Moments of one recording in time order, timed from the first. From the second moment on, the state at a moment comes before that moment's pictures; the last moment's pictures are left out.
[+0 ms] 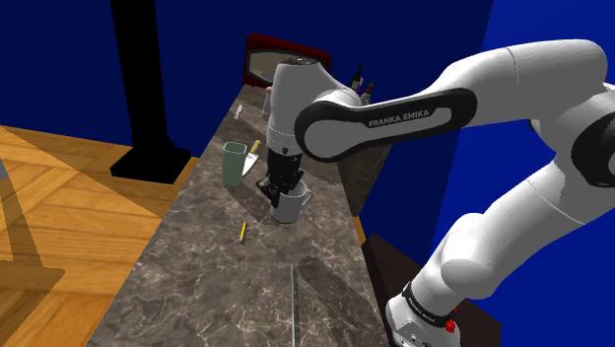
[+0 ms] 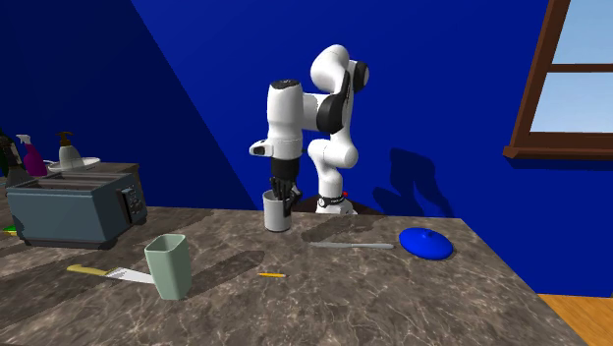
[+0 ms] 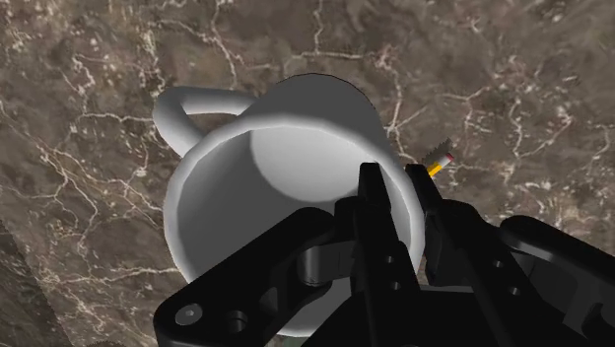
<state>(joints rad) 0.03 -0.21 0.44 -2.25 0.04 2.02 0.53</state>
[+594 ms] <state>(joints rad) 0.03 -0.24 0.43 -2.16 0.05 1.90 0.52</state>
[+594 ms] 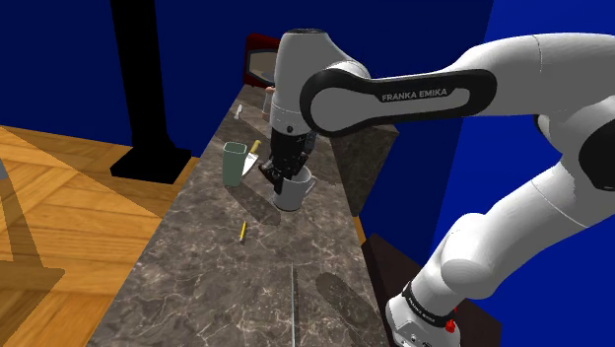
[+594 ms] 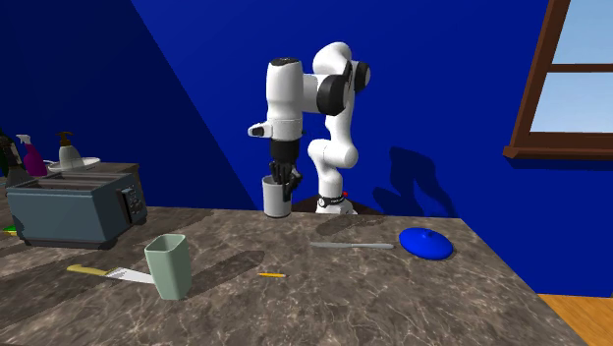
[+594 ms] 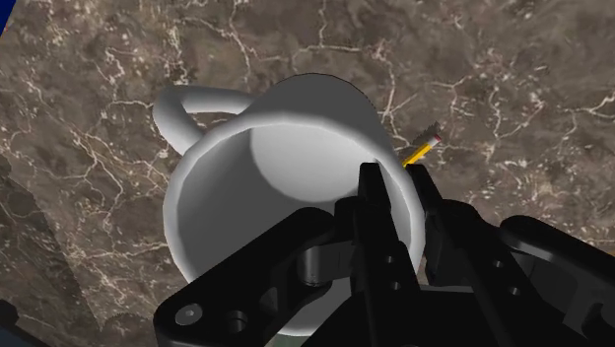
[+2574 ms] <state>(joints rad) -0.02 -0.20 0.36 -1.79 0.02 1.57 0.42</state>
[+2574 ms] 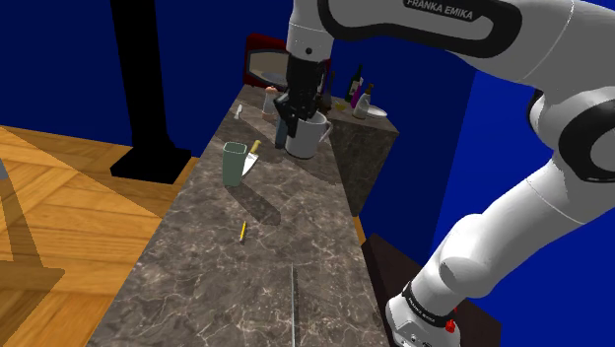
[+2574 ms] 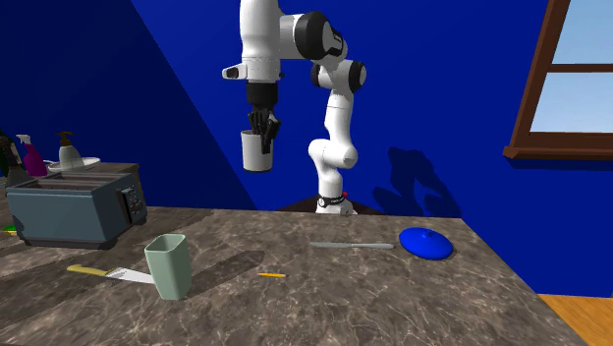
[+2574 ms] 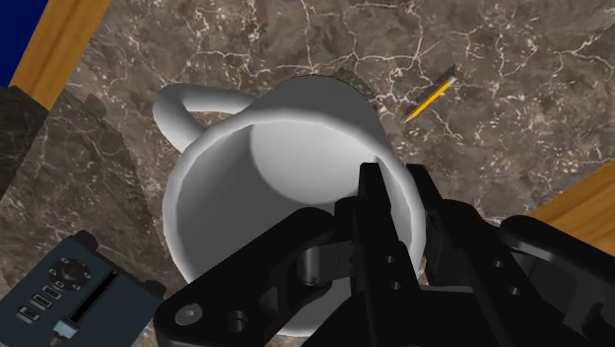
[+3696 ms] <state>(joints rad) -0.16 0.13 0.20 -1.41 -0.09 1.52 0.12</state>
